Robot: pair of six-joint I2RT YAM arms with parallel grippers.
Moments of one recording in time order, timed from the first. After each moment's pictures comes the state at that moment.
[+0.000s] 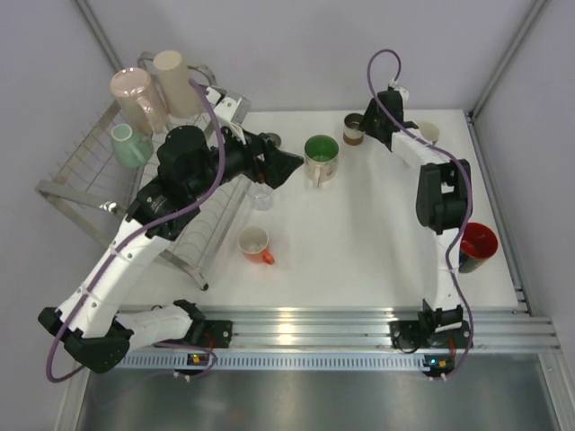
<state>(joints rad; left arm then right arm) -0.63 1.12 1.42 -0.36 0.25 -0.31 0.20 2.24 1.84 -0.16 0.10 0.52</state>
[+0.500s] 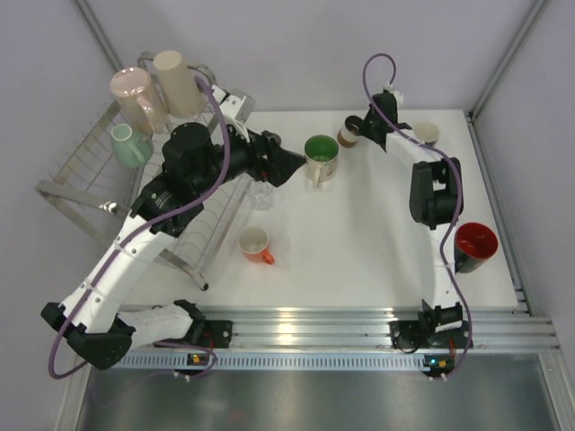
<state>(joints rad) -0.63 1.14 1.43 -0.35 0.27 -0.32 0.21 2.39 1.97 -0.16 0.10 0.56</state>
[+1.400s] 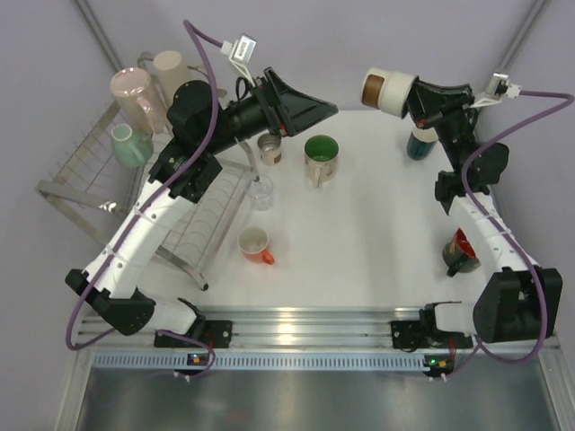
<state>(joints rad) -0.63 1.39 1.76 -0.16 0.48 -0.88 0.08 1.29 1.03 1.10 -0.46 1.02</state>
